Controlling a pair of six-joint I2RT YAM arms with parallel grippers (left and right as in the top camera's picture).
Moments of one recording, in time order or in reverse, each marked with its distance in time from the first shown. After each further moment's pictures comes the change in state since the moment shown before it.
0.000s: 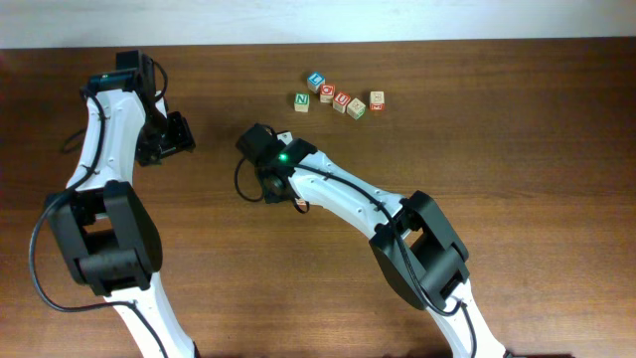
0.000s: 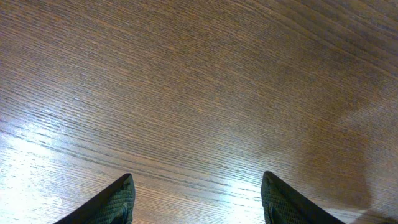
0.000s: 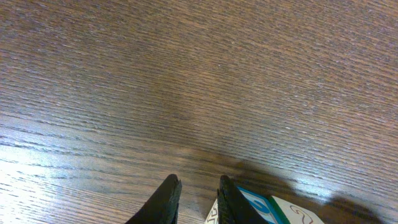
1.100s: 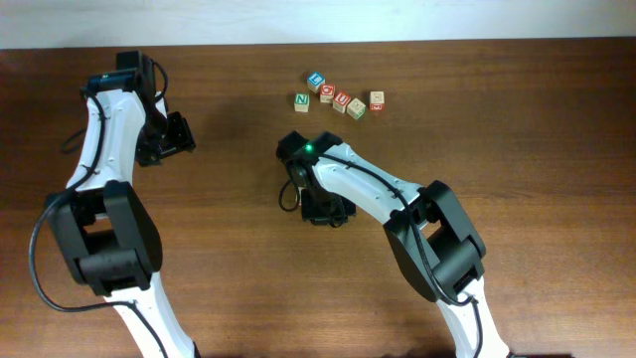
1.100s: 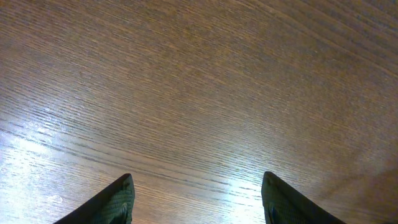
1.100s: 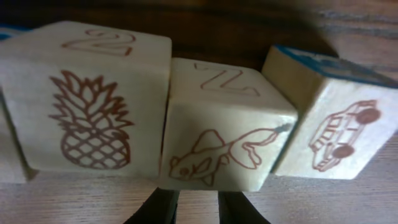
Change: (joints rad) left arm 0.000 0.000 0.000 -0.004 0.000 0.000; right arm -0.099 -0.036 -0.116 -0.336 -0.154 0.157
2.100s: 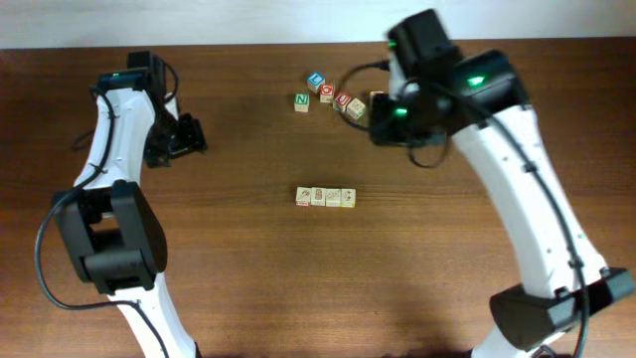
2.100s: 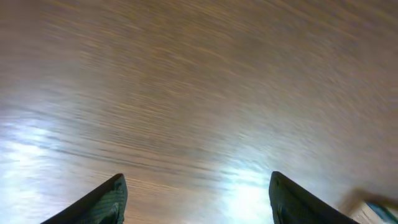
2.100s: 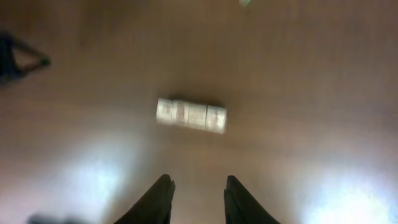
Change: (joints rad) left arm -0.053 0.000 0.000 -0.035 0.064 0.029; right arm -0.342 -0.437 0.391 -0.330 -0.200 -0.283
